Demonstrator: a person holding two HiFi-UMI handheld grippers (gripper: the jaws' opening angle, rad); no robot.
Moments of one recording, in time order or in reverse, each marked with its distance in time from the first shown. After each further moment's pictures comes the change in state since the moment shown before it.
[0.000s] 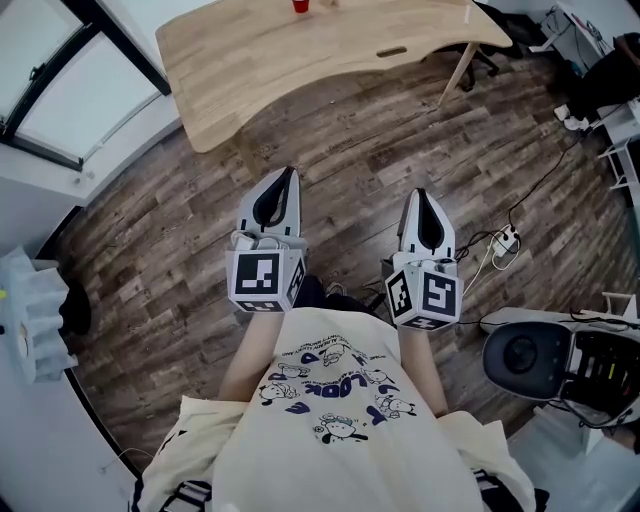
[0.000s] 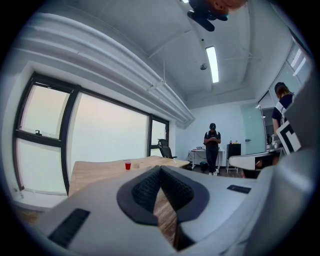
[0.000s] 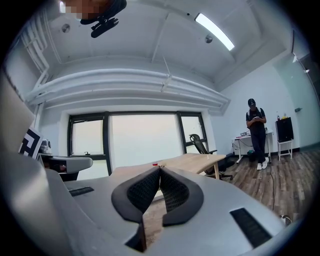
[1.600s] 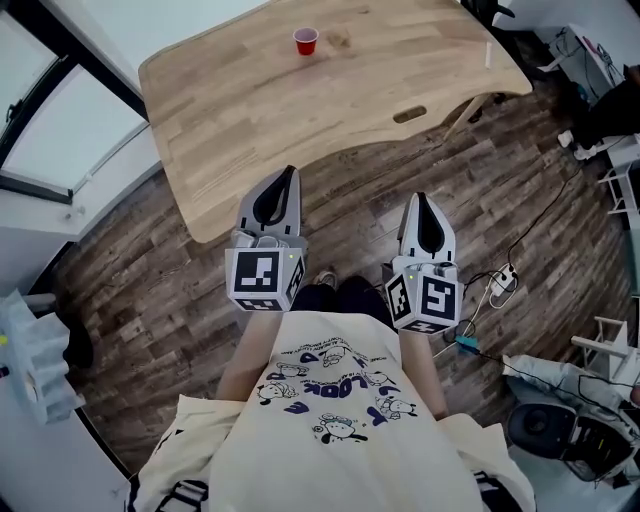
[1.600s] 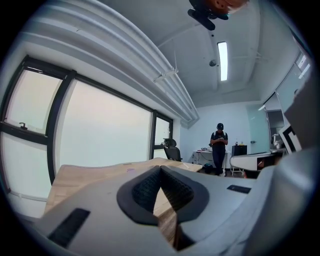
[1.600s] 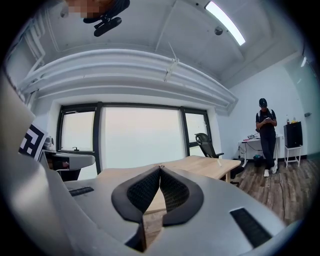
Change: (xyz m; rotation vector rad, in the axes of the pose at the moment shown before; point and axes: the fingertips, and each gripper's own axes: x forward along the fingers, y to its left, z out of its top) left arm 0.212 0.120 0.023 -0.026 0.008 -0.020; right arm 0.237 0.002 0.011 -0.051 0.019 -0.006
